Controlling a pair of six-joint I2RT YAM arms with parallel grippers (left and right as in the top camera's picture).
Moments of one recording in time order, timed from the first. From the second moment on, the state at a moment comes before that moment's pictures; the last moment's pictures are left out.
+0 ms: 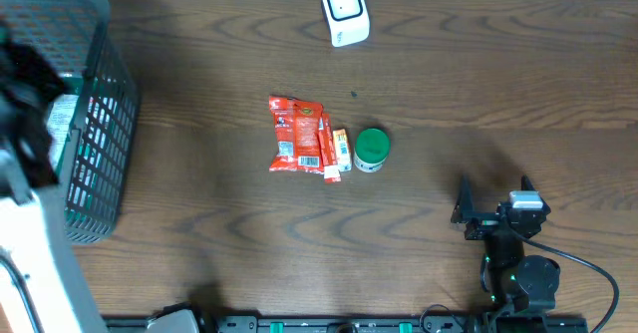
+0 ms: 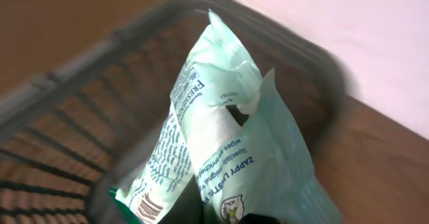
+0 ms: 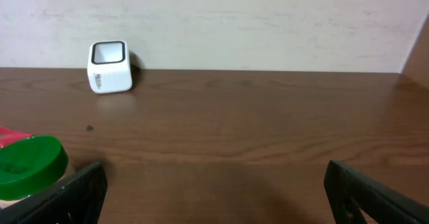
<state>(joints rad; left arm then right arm) 0.32 1.32 1.75 -1.05 -0.23 -0.23 0.01 0.01 0.01 -0.07 0.01 0.01</state>
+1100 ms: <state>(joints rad) -0.26 1.90 1.34 -0.90 -0.14 -0.58 0.01 0.01 0.01 -0.07 0.01 0.01</state>
